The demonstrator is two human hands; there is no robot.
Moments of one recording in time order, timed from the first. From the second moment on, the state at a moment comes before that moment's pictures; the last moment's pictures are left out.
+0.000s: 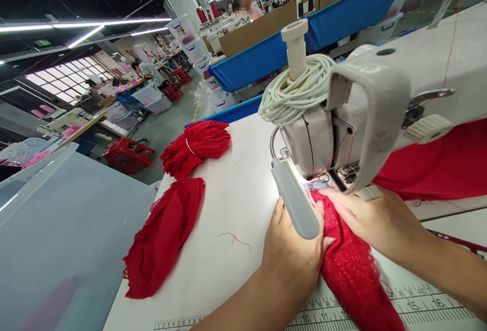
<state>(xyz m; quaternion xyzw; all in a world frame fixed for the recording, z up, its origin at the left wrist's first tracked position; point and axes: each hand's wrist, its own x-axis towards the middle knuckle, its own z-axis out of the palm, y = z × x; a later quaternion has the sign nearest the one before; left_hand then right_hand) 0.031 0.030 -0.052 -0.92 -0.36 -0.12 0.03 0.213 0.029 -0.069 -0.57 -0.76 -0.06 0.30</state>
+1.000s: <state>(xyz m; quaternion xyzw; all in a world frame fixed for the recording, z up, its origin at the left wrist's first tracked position) 0.032 0.027 -0.058 -0.90 -0.41 -0.15 -0.02 0.209 0.031 -0.060 -0.62 -0.73 0.04 0.27</state>
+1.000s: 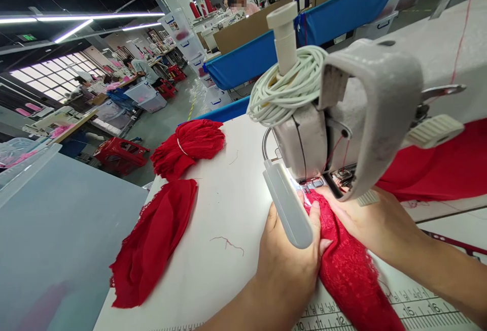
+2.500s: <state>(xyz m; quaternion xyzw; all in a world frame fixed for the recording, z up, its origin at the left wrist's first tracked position) 0.033 0.028 -0.060 -0.91 -0.39 -0.14 0.04 0.214 0.030 -0.060 -0.57 -0.76 -0.07 0.29</state>
